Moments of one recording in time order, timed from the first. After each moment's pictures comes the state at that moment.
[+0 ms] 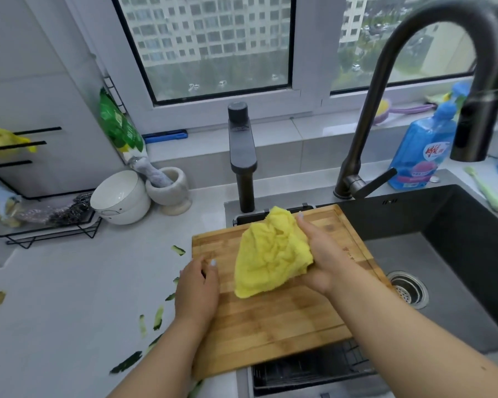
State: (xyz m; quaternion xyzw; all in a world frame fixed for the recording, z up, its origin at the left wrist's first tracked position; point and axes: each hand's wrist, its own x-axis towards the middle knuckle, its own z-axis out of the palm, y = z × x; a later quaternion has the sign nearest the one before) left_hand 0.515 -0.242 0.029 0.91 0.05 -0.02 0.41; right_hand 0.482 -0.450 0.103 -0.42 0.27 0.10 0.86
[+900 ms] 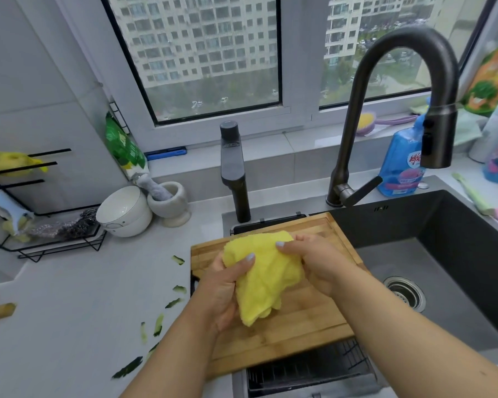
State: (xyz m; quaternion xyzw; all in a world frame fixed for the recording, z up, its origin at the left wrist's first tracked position) left_hand 0.485 -0.290 0.104 0.50 0.08 -0.29 0.81; right_hand 0.462 -0.469 0.116 -0.62 0.20 0.09 0.75
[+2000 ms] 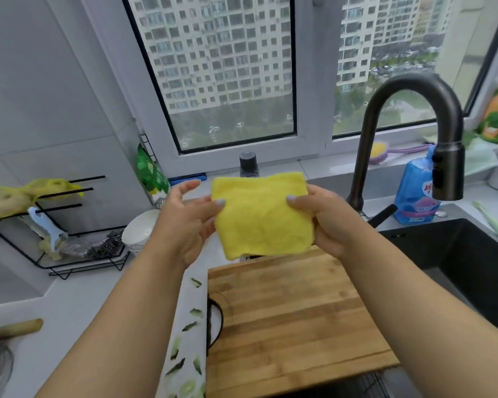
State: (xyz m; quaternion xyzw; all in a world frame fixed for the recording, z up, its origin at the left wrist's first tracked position) left_hand 0.539 -0.262 0.242 0.62 -0.01 -0.06 0.78; right_hand 0.499 -0.473 0.213 -0.58 0.07 -0.01 0.81
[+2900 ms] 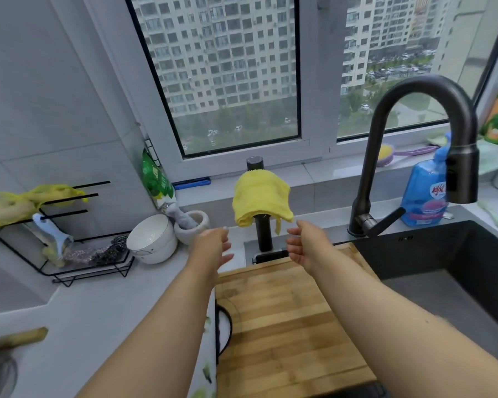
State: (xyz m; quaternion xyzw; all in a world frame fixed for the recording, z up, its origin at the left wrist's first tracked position) left_hand 0.588 -0.272 0.165 0.68 0.17 -0.10 0.70; right_hand 0.561 -0.447 0.135 -0.52 0.34 0.01 0.79
